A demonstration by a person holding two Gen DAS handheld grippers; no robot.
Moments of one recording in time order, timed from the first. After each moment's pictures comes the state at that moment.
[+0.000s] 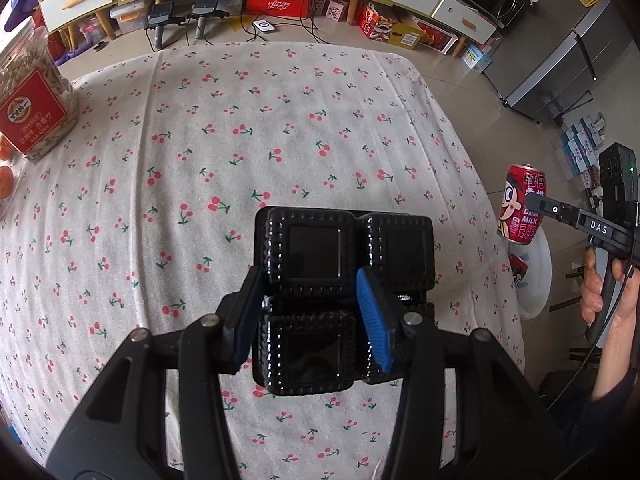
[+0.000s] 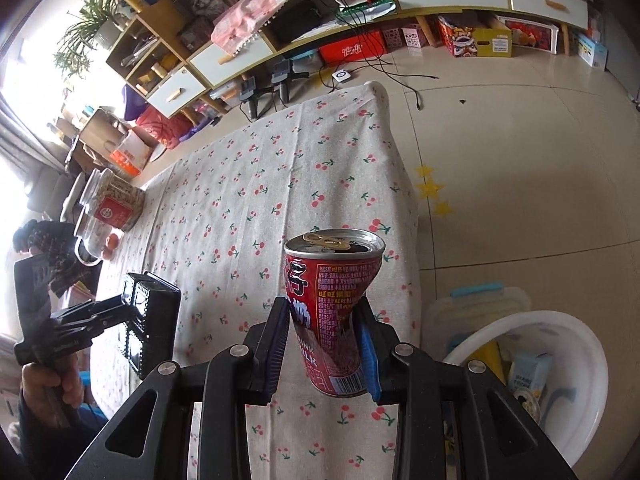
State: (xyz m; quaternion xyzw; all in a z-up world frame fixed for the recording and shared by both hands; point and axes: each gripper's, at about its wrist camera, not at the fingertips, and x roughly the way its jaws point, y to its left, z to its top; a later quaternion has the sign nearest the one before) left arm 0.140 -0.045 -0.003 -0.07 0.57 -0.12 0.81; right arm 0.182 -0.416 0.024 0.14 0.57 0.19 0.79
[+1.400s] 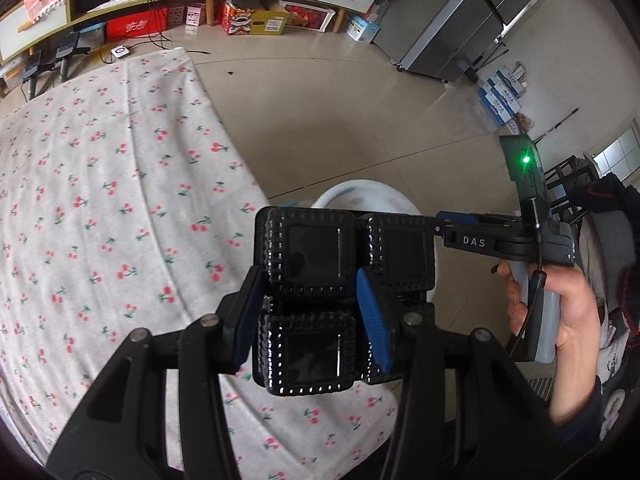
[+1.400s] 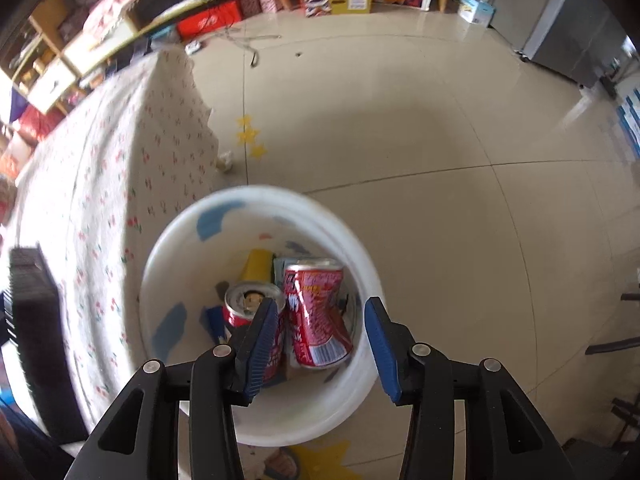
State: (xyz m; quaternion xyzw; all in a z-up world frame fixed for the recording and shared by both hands) left arm 0.121 -0.275 0.015 -0.06 0.54 -0.28 0.79; right arm 0.129 -0.565 -0.024 0.07 0.64 -0.02 0.77
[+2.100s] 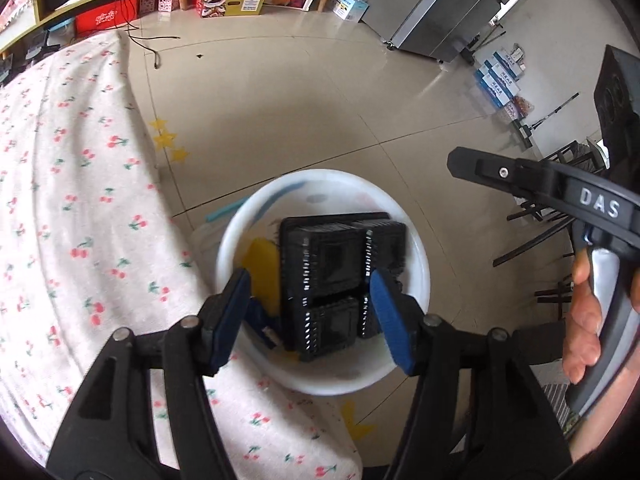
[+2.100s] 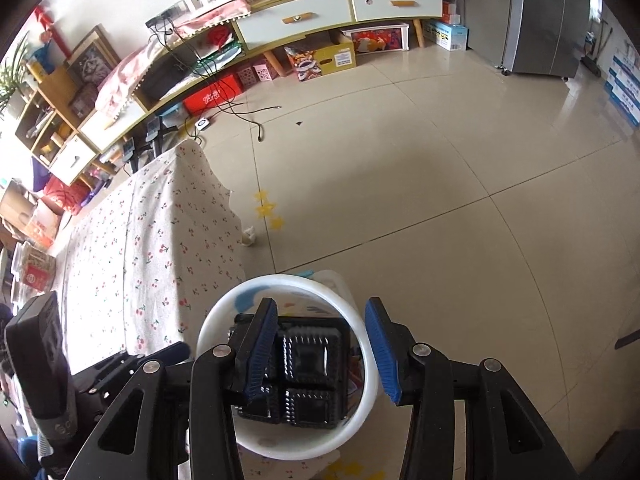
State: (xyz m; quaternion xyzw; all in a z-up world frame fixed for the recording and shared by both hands) left arm 0.133 -0.350 -0.015 -0.04 0.56 -0.28 0.78; right arm 0.132 -0.591 0.043 0.14 0.56 -0.01 0.82
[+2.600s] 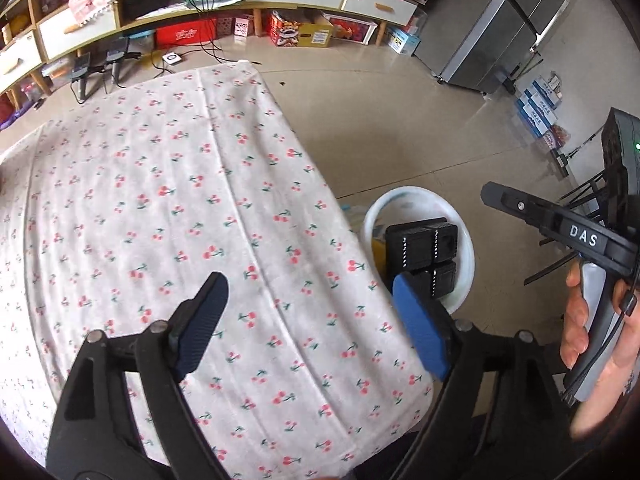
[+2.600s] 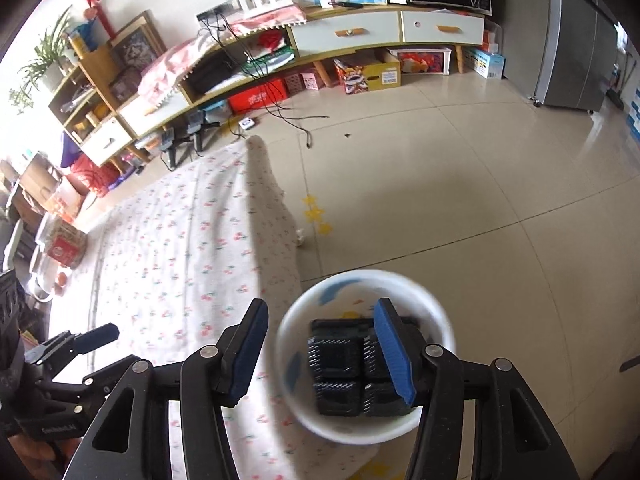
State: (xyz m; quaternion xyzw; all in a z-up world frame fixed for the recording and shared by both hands) left arm 0.097 -0.227 0.037 -0.03 0.53 -0.19 0.82; right arm 0.112 -0.503 0.077 0.12 0.53 0.03 0.84
